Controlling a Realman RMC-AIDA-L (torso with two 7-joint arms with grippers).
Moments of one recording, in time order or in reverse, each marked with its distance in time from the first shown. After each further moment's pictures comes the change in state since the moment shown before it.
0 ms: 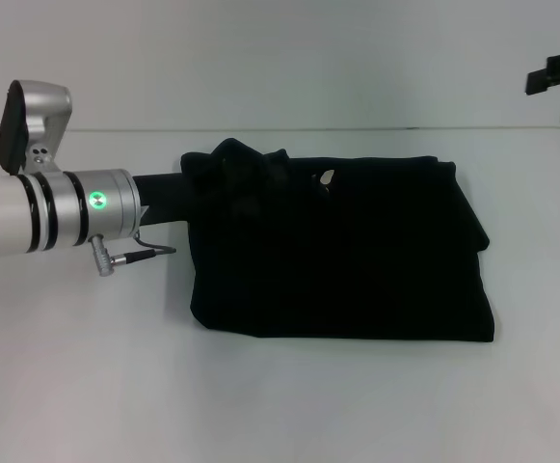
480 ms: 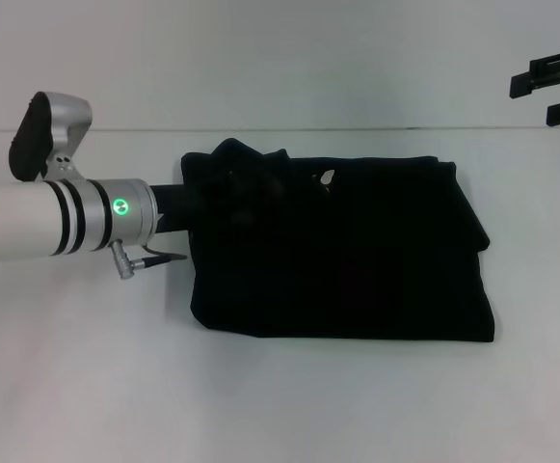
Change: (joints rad) left arm -0.053 0.011 0.047 -0.118 0.007 -0.177 -0.011; right arm 0.016 0.012 -0.019 0.002 0.001 -0.002 0.000
